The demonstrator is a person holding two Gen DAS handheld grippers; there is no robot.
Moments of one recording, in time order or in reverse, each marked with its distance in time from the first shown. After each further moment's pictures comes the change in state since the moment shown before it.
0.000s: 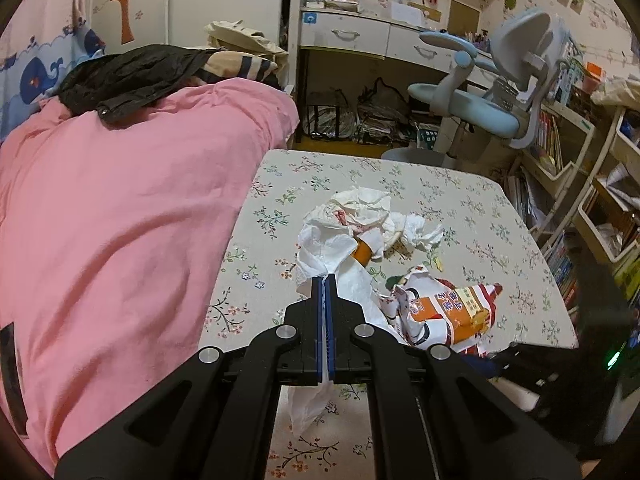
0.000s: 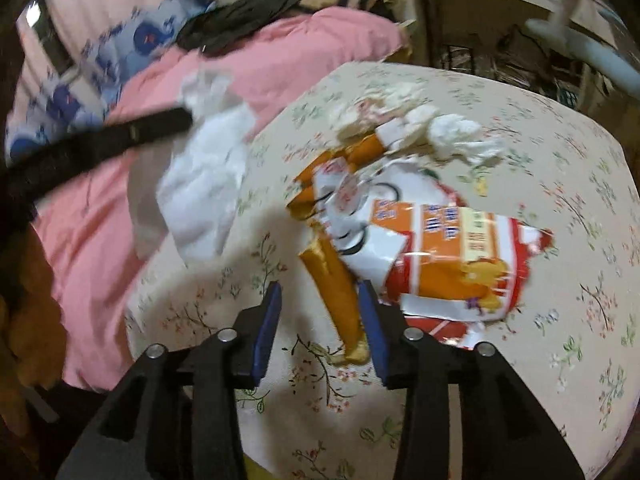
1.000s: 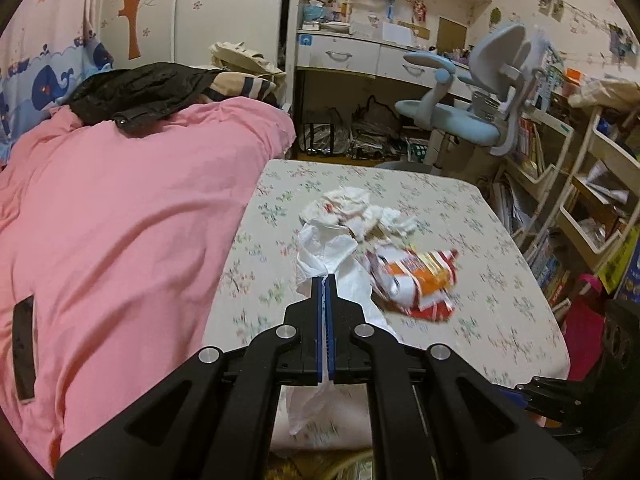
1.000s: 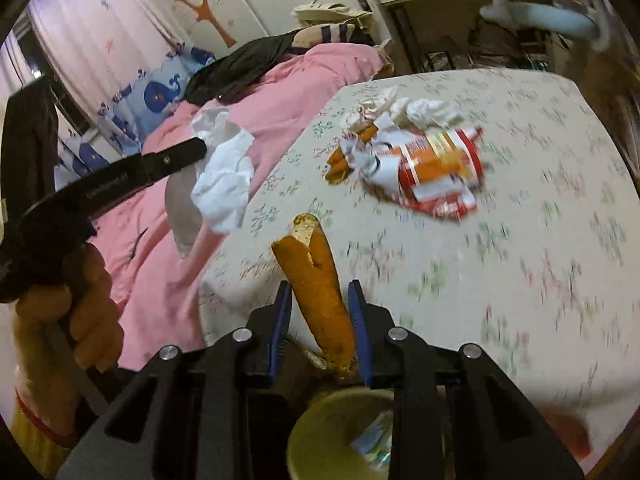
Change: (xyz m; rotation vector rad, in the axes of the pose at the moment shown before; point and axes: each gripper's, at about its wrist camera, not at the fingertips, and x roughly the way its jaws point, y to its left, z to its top) left arm -0.078 -0.011 -0.047 0.022 -0.073 -0.013; right arm -0.088 0.016 -0.088 0.212 -0.159 0.122
